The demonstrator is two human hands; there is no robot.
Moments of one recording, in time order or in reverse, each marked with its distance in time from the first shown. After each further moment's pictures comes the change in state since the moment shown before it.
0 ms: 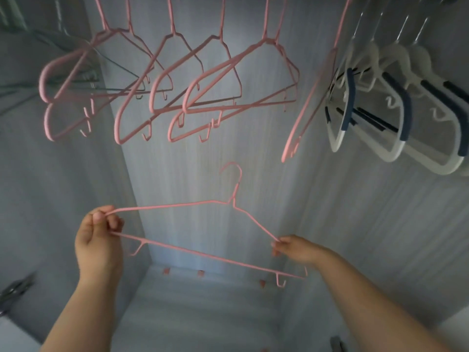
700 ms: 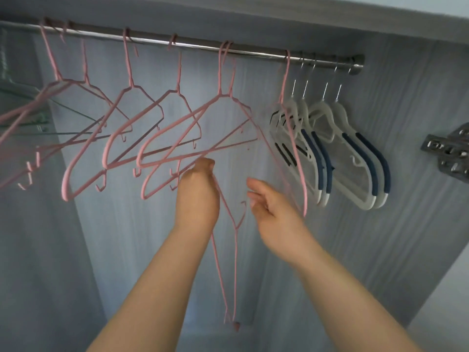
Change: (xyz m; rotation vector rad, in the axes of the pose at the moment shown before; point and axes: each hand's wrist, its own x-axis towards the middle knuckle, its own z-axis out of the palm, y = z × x) left_hand -0.031 0.095 0.227 0.579 -0.385 0.511; right_hand -0.103 -0.132 -0.066 0.260 0.660 -0.478
